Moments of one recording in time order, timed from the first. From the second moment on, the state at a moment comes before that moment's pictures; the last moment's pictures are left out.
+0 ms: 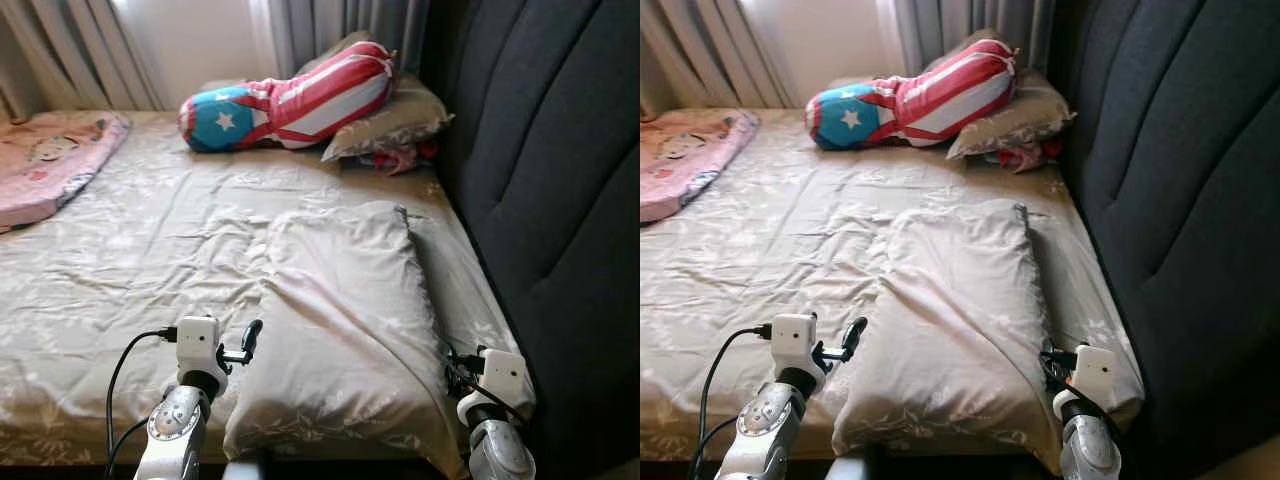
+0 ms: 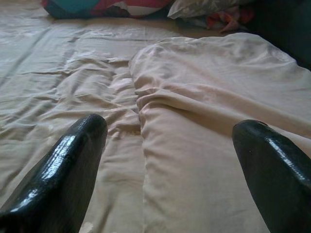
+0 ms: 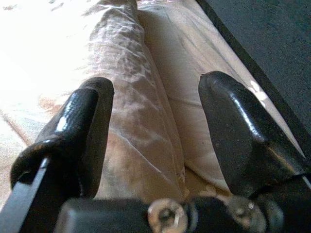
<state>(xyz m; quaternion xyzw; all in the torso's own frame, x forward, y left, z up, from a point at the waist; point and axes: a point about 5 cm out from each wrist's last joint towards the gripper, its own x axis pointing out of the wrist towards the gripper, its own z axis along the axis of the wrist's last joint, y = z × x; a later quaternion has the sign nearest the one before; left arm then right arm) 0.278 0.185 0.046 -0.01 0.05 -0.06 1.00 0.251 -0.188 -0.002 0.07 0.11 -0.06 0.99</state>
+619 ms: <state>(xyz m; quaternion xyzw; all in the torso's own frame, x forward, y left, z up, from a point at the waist) 0.281 0.184 0.050 -0.01 0.04 -0.06 1.00 0.253 -0.185 -0.001 0.08 0.11 -0.05 0.99</state>
